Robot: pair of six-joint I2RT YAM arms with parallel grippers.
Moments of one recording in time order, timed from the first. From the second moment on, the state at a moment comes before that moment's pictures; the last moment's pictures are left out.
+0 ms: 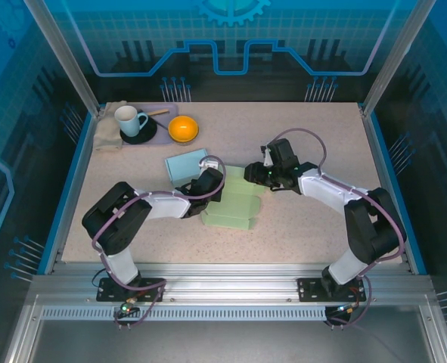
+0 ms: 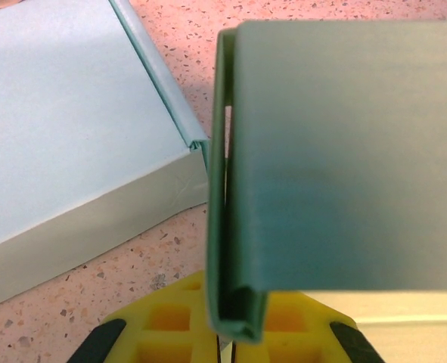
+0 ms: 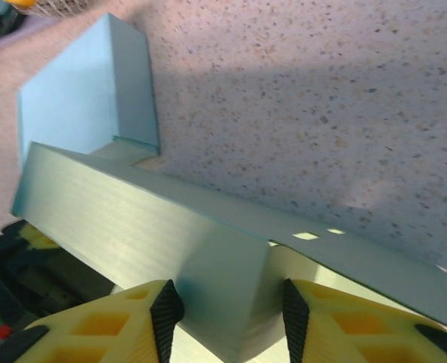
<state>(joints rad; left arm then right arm) -0.67 1.77 0.83 0.13 -0.40 -0.42 0.44 1.60 0.98 -0.21 -0.29 0.63</state>
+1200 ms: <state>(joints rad) -0.68 1.84 0.94 0.08 -0.41 -0.41 0.39 1.49 0.80 -0.19 -0.14 0.46</state>
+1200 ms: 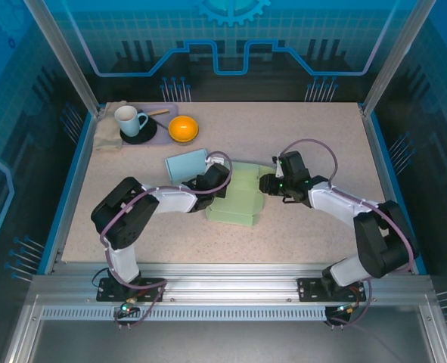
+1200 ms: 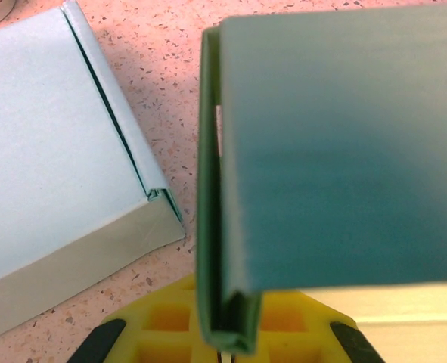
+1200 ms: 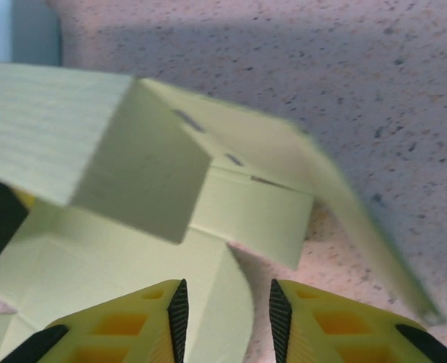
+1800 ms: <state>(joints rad) -0.68 1.85 0.95 0.06 -0.40 -0.41 0.29 1.69 0.80 0.02 -0.29 0.50</state>
